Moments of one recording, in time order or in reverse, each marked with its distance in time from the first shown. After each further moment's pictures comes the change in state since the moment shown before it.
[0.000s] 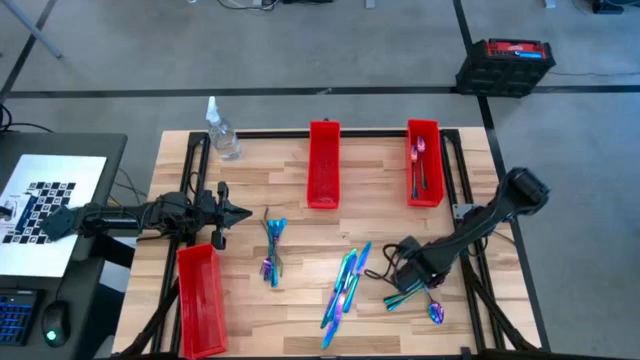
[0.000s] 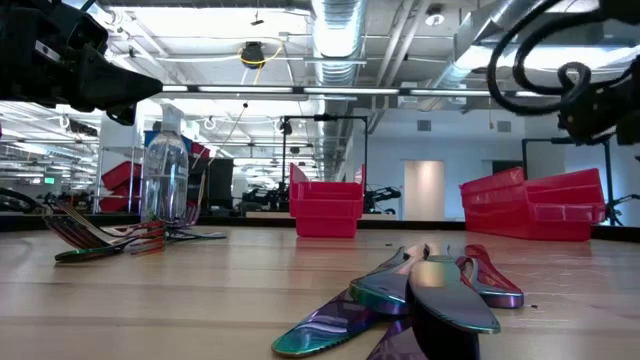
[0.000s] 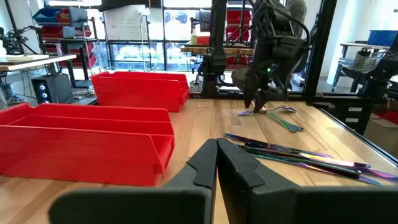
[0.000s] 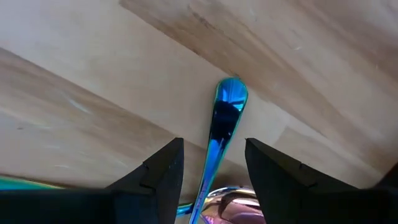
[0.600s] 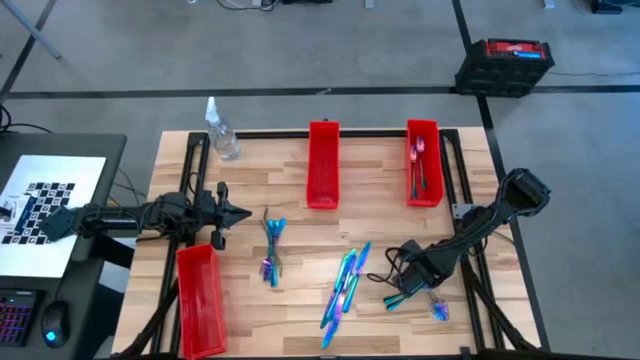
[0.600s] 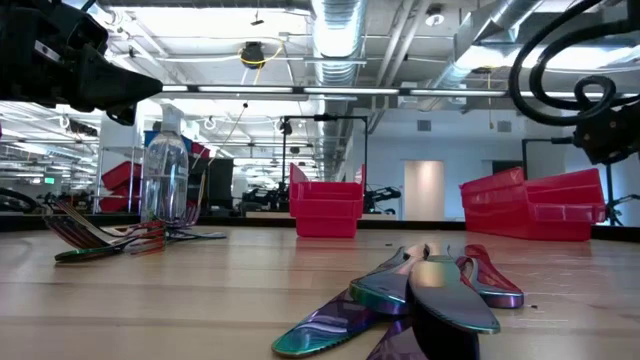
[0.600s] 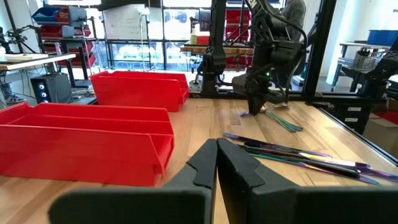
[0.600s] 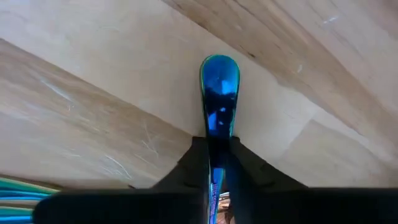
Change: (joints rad) left arm 0.000 0.000 0.000 -0.003 0.001 -0.001; right arm 0.046 0.023 -0.100 0.149 -0.055 0.044
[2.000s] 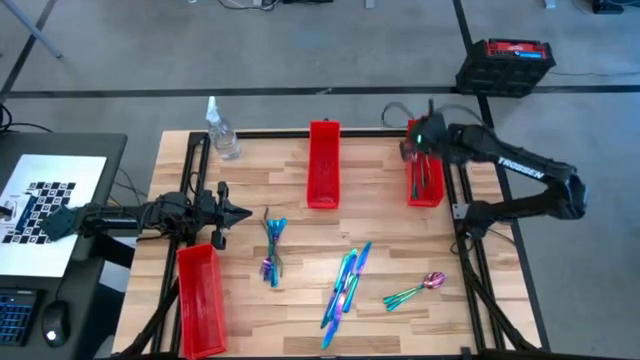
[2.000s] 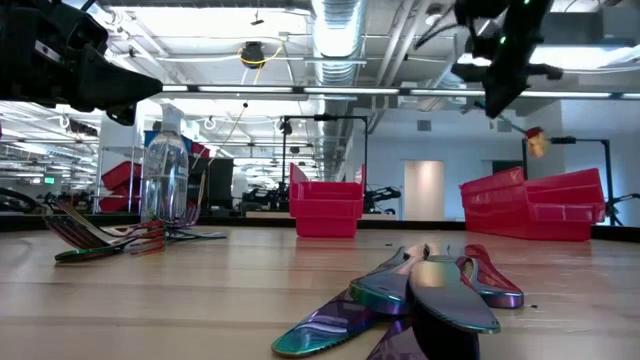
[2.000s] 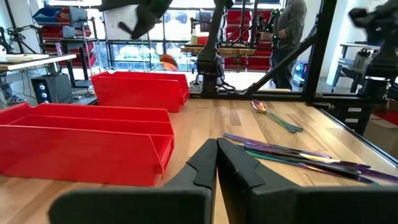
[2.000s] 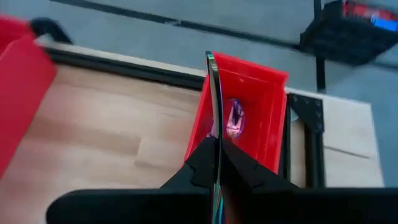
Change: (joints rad) left arm 0.000 0.000 0.000 0.003 -0.001 -0.005; right arm -1.233 -0.483 0.320 -0.219 0.607 -1.008
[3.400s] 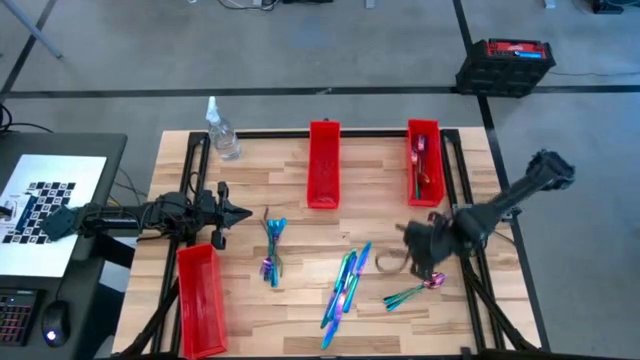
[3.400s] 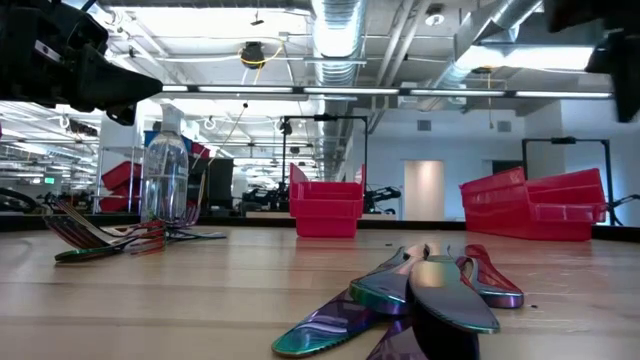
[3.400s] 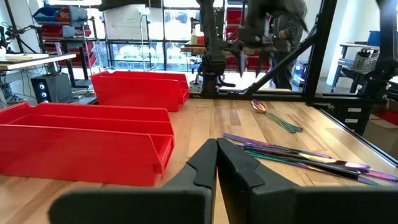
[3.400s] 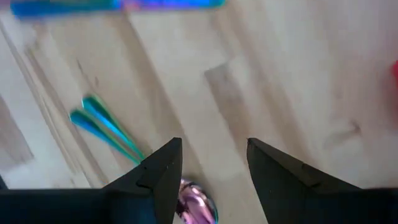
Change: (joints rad) left arm 0.000 0.000 0.000 0.000 0.000 -0.001; right arm 1.191 0.110 -0.126 -0.082 -0.373 0.366
